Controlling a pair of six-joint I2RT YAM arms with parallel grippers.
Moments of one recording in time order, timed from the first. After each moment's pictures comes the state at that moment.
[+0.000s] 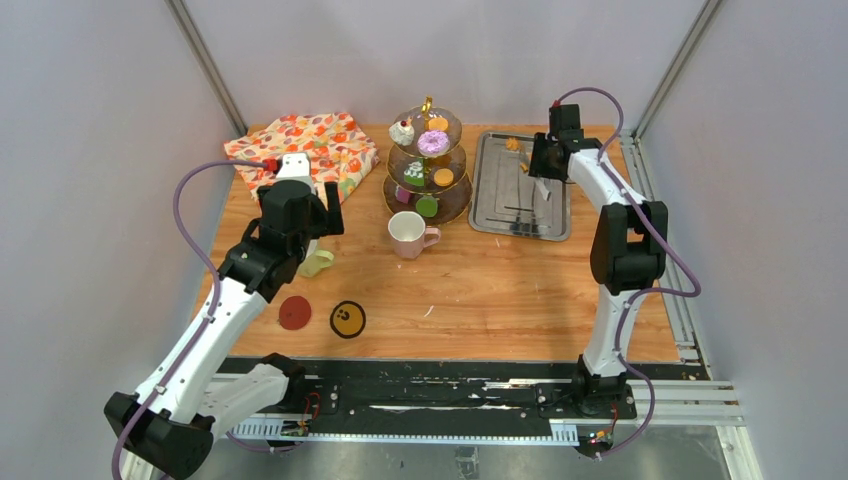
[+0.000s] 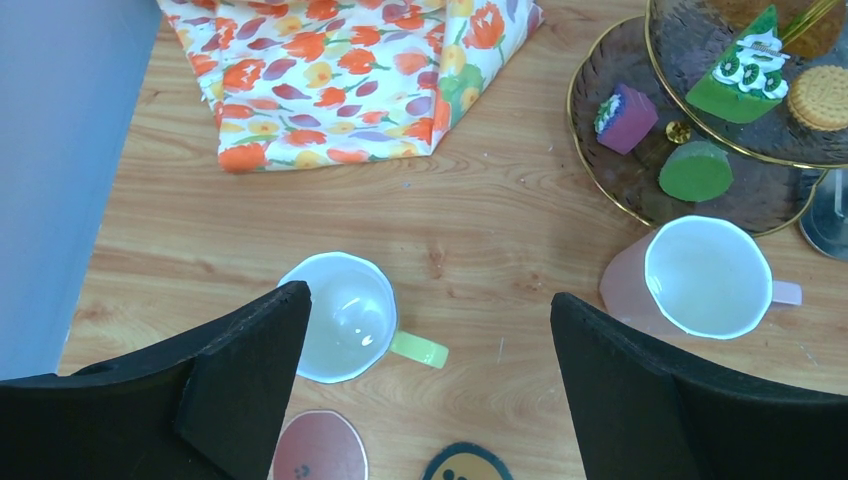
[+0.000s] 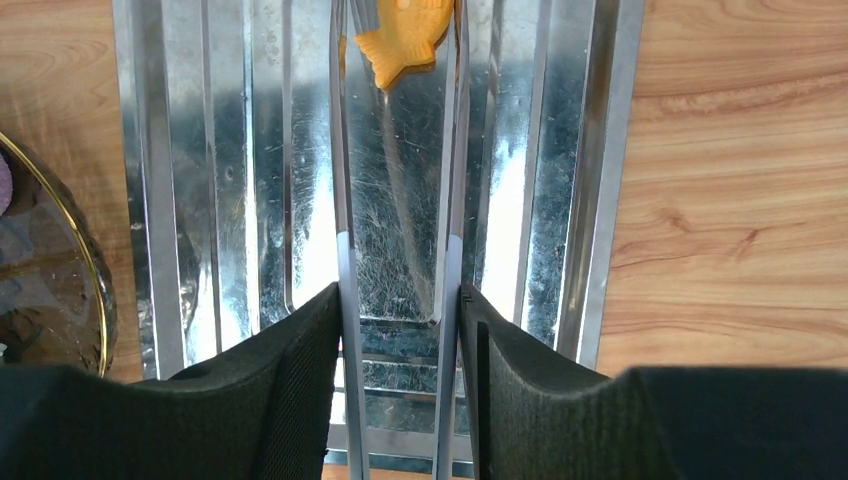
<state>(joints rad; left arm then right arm) -0.41 0.95 1.00 -0.52 -0.46 -0.23 0.10 2.03 1.70 -0.51 0.07 0.19</state>
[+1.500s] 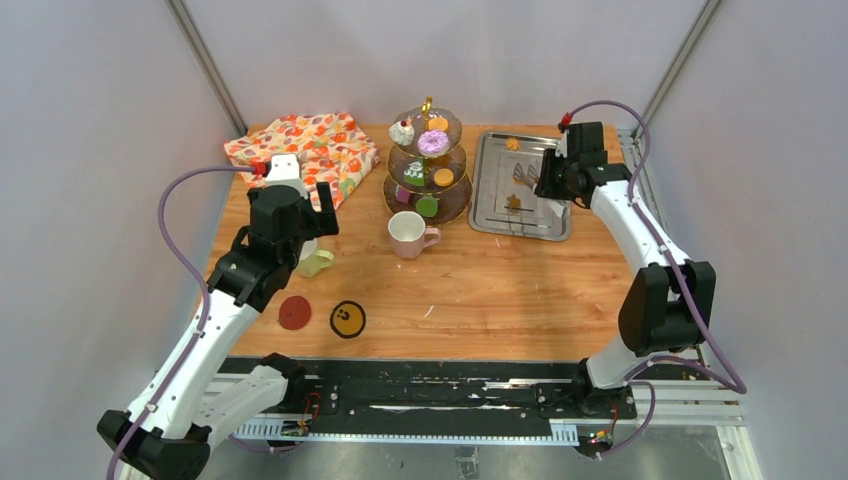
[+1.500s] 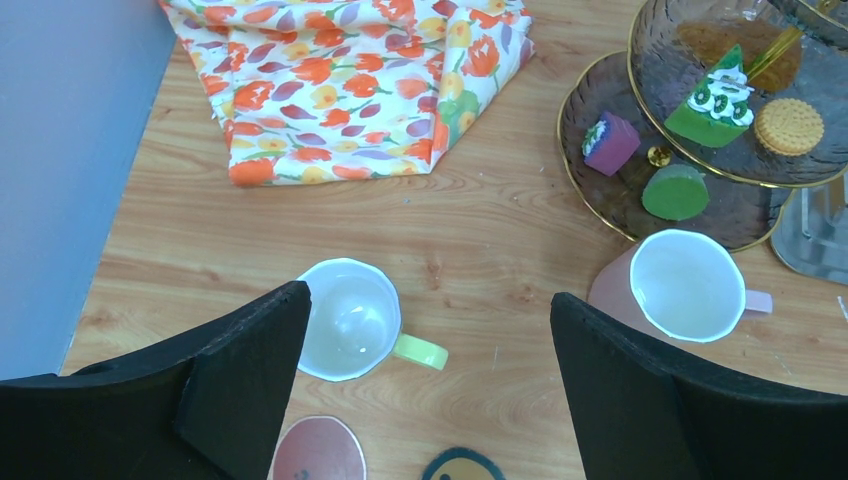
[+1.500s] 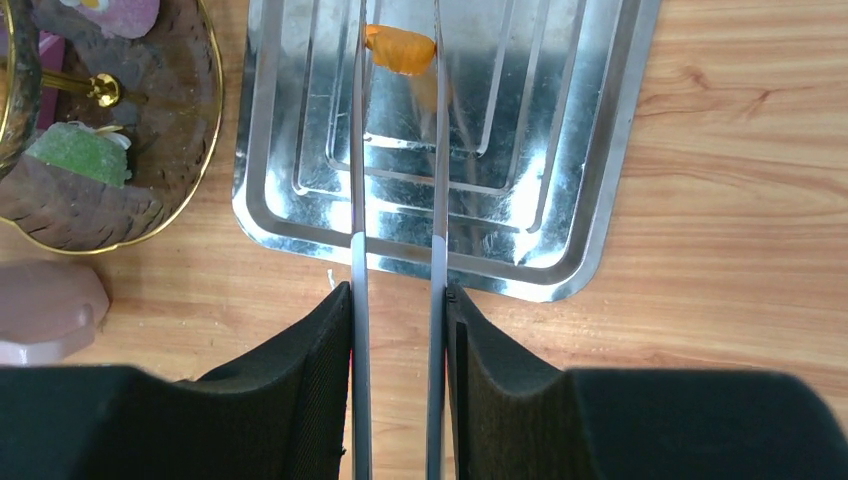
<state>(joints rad) -0.41 0.89 1.00 -0.52 -0.46 -0.23 0.13 1.60 1.37 -0.56 -0.05 0.17</state>
